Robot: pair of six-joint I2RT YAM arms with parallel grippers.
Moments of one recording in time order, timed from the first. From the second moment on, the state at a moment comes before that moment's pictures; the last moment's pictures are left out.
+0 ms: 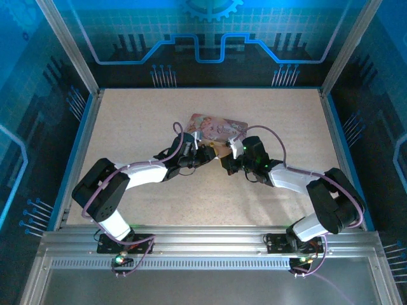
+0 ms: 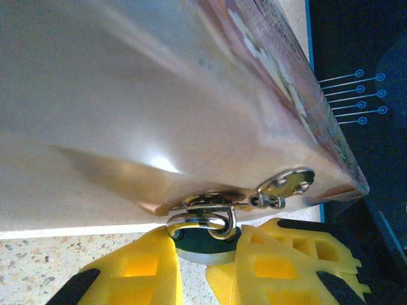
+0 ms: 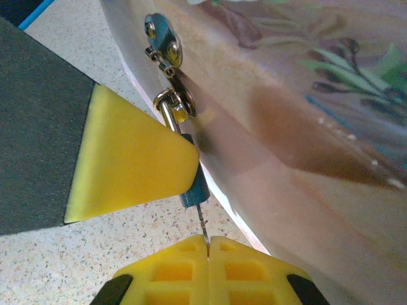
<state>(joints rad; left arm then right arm) -0.62 1.65 0.81 0.29 0.29 -1.01 0.54 1.48 0.66 0.21 -0.35 0.19</state>
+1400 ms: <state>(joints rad) -0.62 1.81 0.79 0.43 0.34 -1.06 0.56 1.54 0.56 0.29 -0.26 0.18</state>
